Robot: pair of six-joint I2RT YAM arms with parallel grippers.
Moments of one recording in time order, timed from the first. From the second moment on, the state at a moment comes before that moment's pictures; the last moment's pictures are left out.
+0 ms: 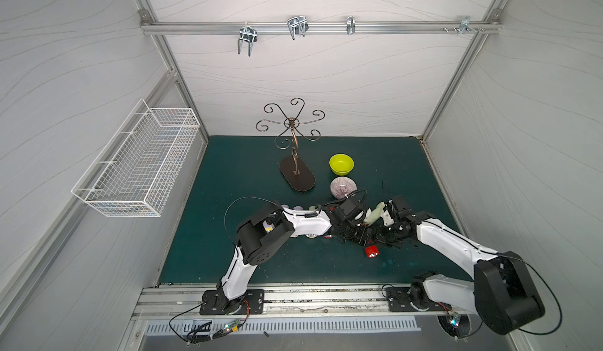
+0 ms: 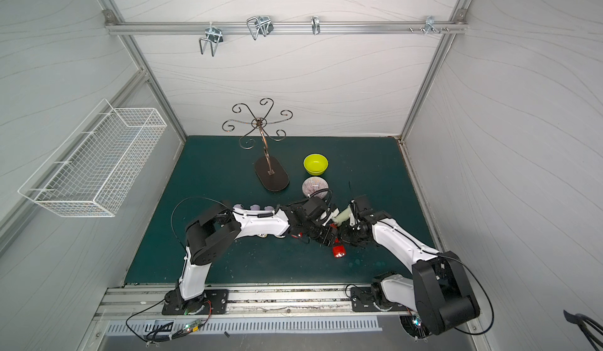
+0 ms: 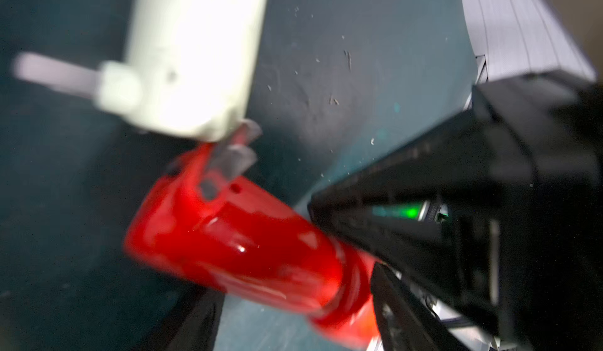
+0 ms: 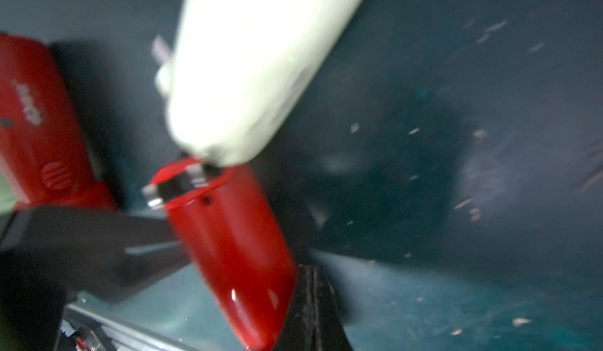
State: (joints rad) left arm -1.01 2.04 1.28 -0.15 0.44 -0.59; right arm 0.41 1.19 0.55 -0.66 -0.30 0.59
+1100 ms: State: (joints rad) left arm -1.05 2.18 1.61 -0.53 0.19 -0.49; right arm 0.25 0.97 0.60 -0.84 -0.30 0.54
